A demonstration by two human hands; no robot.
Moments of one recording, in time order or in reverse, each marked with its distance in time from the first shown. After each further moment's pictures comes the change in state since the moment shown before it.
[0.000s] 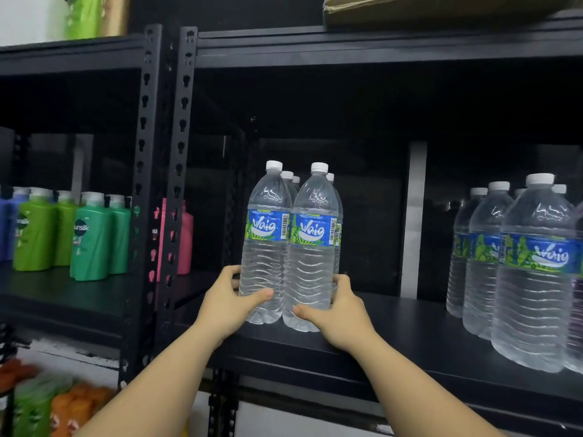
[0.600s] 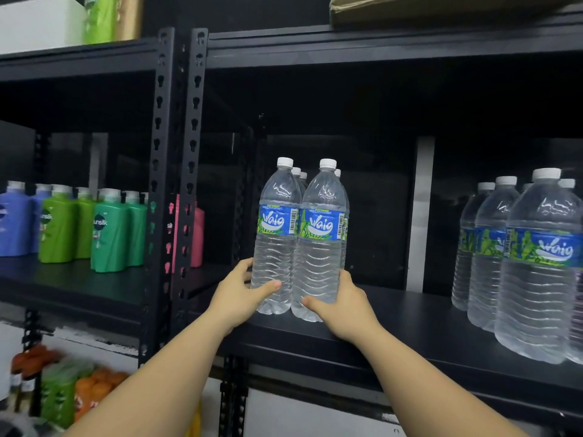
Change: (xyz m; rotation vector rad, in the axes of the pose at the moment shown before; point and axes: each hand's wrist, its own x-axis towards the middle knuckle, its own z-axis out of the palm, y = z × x) left_hand -0.005 0.004 -0.005 0.026 -0.093 0.018; right_hand -0.006 -0.006 0.000 -0.080 -0.012 -0.025
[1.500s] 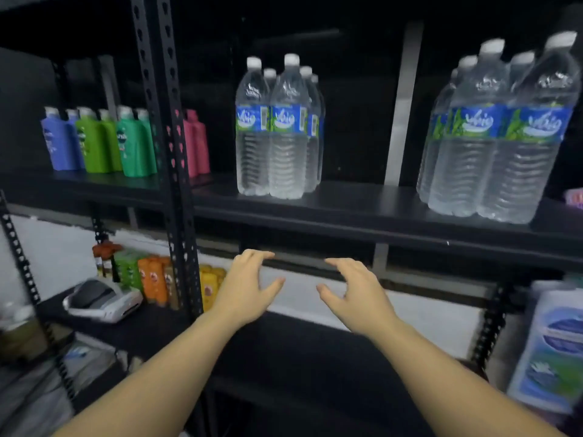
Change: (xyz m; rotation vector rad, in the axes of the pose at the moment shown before) left_hand -0.254 -0.005 0.085 0.589 -0.013 0.135; right_hand -0.227 0.100 -0.067 -0.228 -0.174 -0.126
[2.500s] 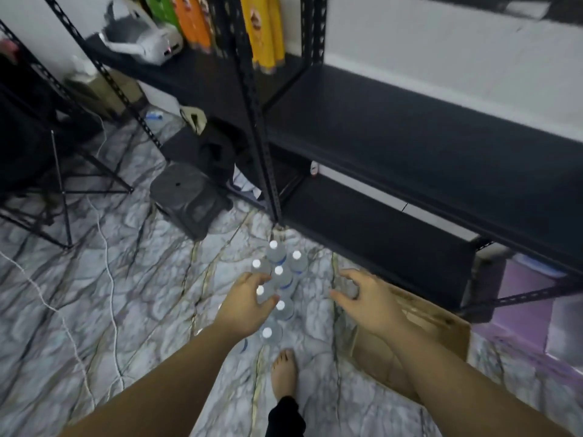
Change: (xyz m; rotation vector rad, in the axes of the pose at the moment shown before) left_hand -0.455 -0.134 0.160 -0.029 -0.616 -0.850; right_hand -0.321 0.138 0.285 0.177 -0.829 0.376
